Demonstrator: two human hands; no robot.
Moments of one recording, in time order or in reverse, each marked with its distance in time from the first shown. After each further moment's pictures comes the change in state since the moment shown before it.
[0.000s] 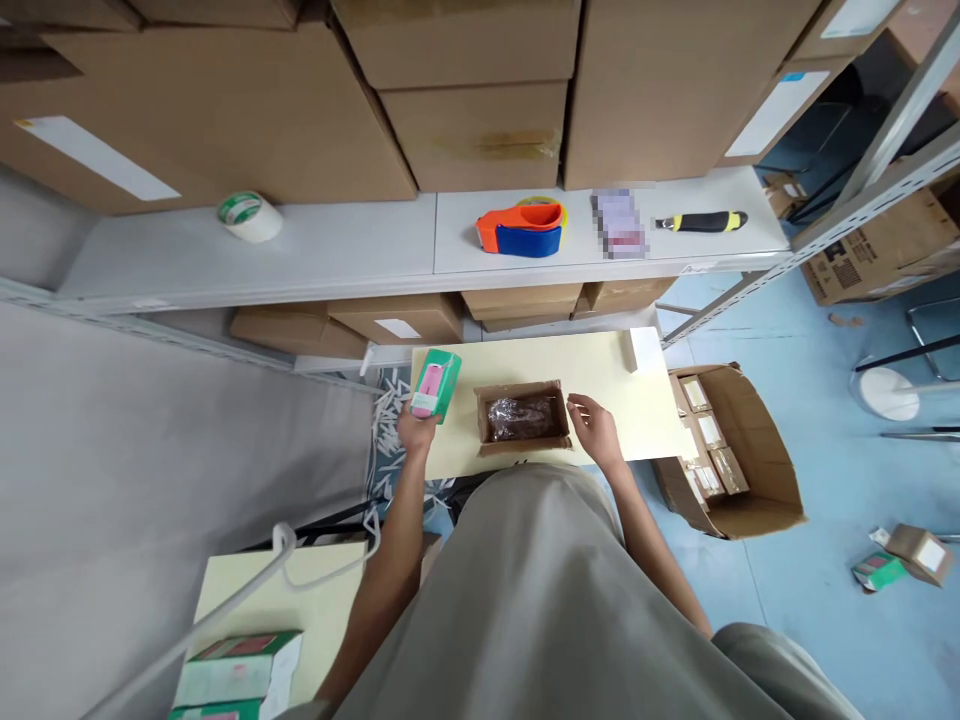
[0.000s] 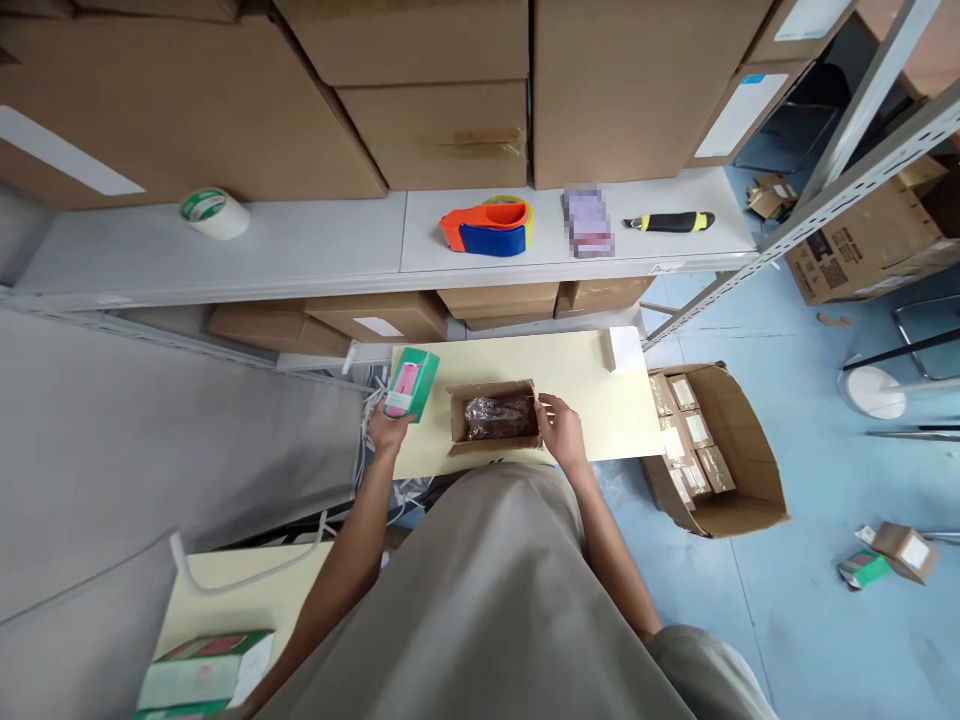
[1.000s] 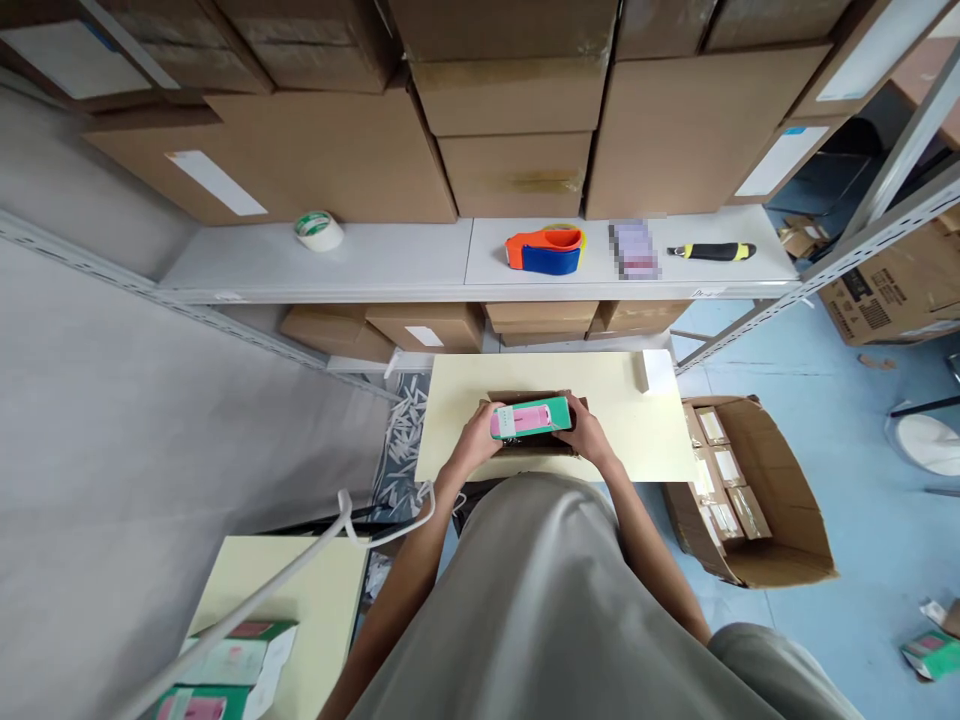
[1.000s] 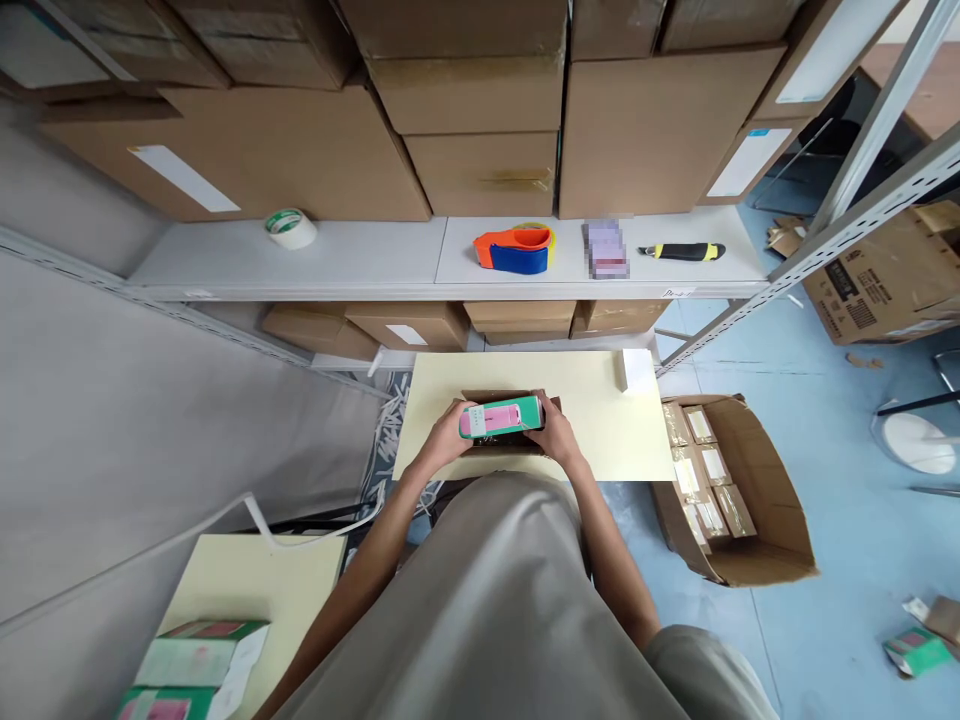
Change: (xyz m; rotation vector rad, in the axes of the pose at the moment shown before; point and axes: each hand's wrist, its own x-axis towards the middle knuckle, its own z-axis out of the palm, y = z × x) left_hand -0.086 0.069 0.005 0.045 -0.387 0.593; right_hand 0.028 0.015 0.022 -0.138 -0.254 -0.134
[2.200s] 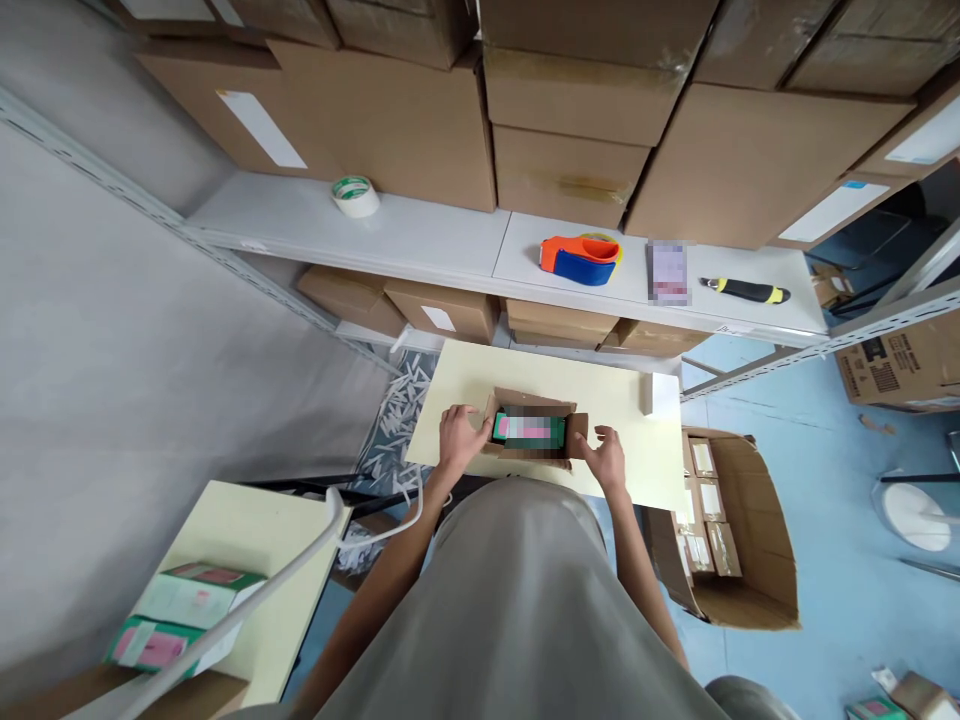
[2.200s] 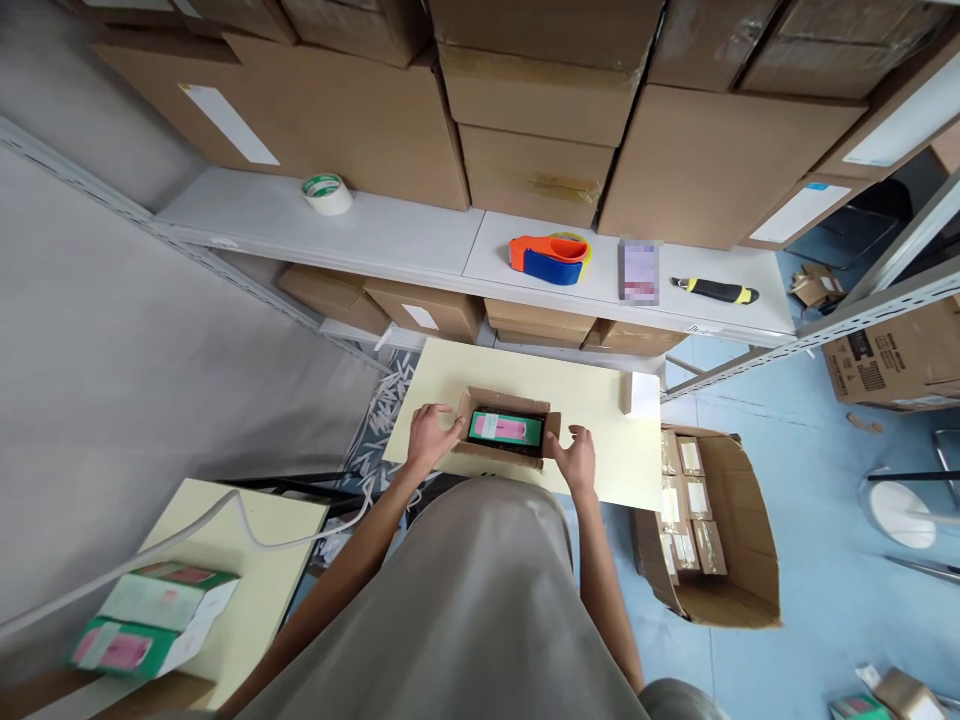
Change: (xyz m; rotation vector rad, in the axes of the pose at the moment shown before) left_hand -0.016 -0.020 0.016 0.222 0.349 -0.330; right_hand -0.013 0.067 -0.001 -0.126 0.355 0.170
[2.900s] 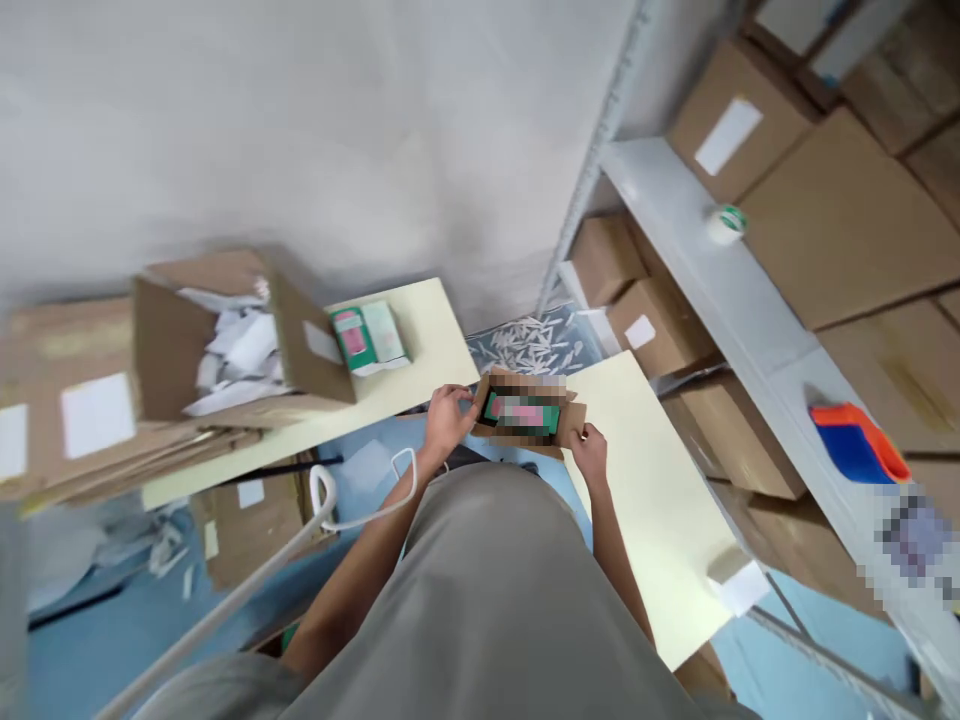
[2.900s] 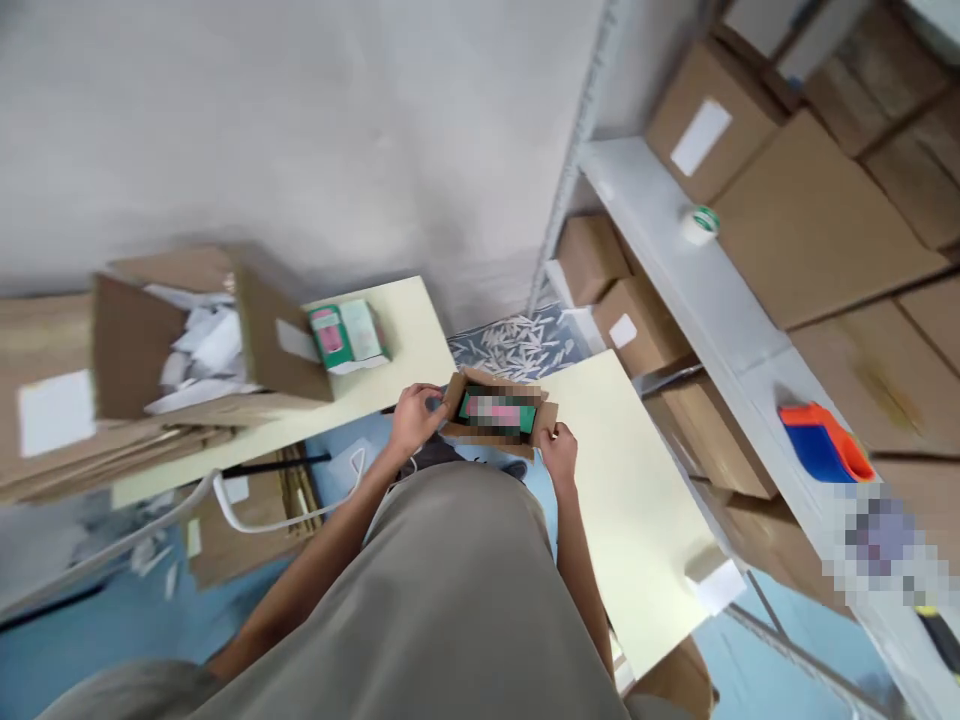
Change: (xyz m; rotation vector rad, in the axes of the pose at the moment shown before) left_hand -0.243 -0.165 -0.115 -0.236 0.507 -0.708; right_hand -0.089 -0.205 0.154 -0.201 -0.680 -0.635
